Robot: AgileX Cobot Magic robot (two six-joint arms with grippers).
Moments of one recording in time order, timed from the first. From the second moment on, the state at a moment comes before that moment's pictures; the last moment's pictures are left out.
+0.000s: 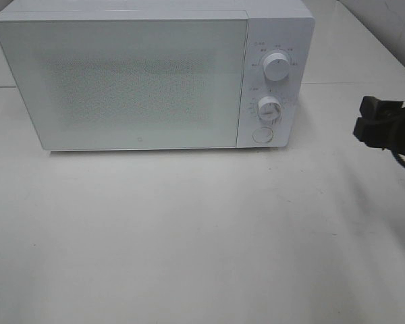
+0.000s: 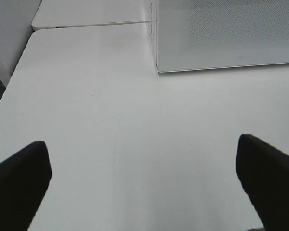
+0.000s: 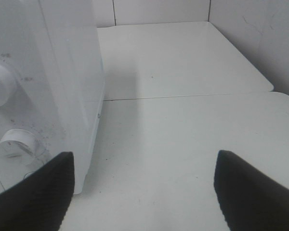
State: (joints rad) left arm 0.07 0.00 -0.50 -0.11 1.03 0.15; right arm 0.32 1.37 -0.24 0.44 -0.94 -0.20
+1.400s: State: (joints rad) left arm 0.07 0.00 -0.50 -0.11 1.03 0.15; right arm 0.74 1.85 -0.49 0.73 -1.18 -0.26
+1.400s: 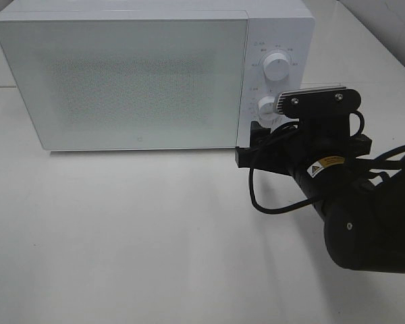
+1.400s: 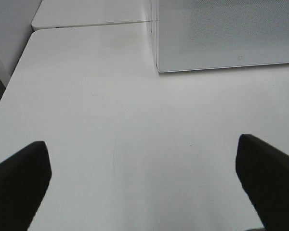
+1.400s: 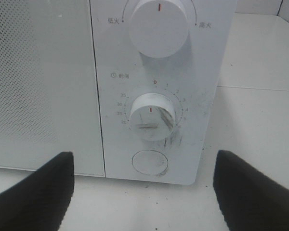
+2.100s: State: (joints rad) left arm 0.07 0.00 -0.50 -0.11 1.03 0.15; right arm 0.73 1.89 -0.55 0.73 -1.21 -0.23
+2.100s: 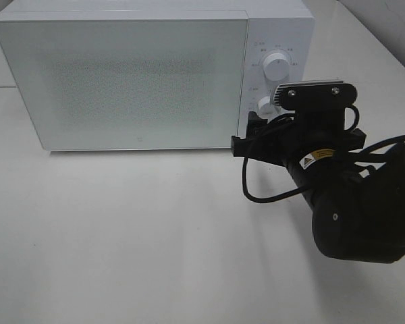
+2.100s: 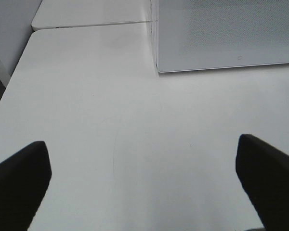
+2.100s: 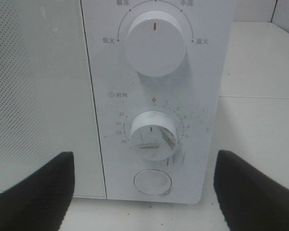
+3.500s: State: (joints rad) left arm 0.07 0.00 -0.50 -0.11 1.03 0.15; right arm 0.62 2.06 -0.76 0.66 -1.16 -0.23
